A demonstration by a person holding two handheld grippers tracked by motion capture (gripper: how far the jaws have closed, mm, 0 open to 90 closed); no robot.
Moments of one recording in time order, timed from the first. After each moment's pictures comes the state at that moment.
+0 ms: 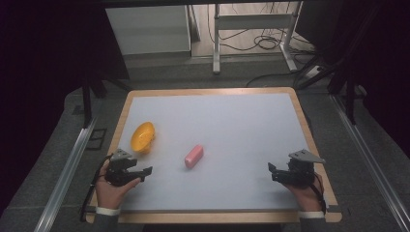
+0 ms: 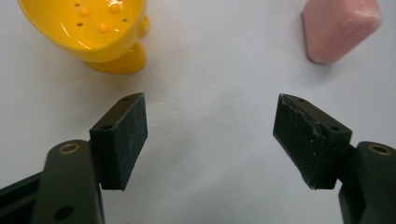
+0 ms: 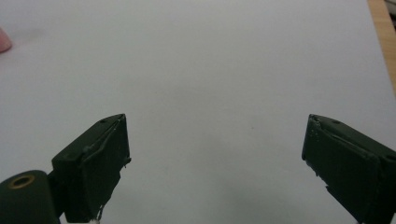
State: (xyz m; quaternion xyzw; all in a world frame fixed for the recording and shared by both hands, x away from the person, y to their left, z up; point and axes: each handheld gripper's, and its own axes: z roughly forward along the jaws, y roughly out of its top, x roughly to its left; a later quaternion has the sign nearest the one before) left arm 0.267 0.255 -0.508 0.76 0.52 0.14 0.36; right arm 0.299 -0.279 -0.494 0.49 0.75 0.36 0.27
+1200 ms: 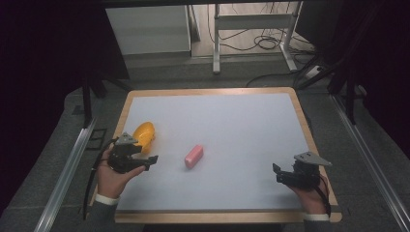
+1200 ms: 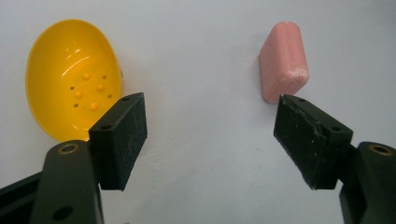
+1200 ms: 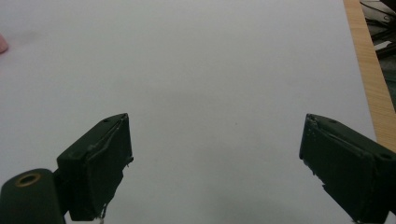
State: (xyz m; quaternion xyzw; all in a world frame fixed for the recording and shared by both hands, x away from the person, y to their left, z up) left arm 0.284 0.232 -0.447 0.79 0.48 0.15 0.36; right arm 0.291 -0.288 -0.489 0.49 0.74 0.37 0.28
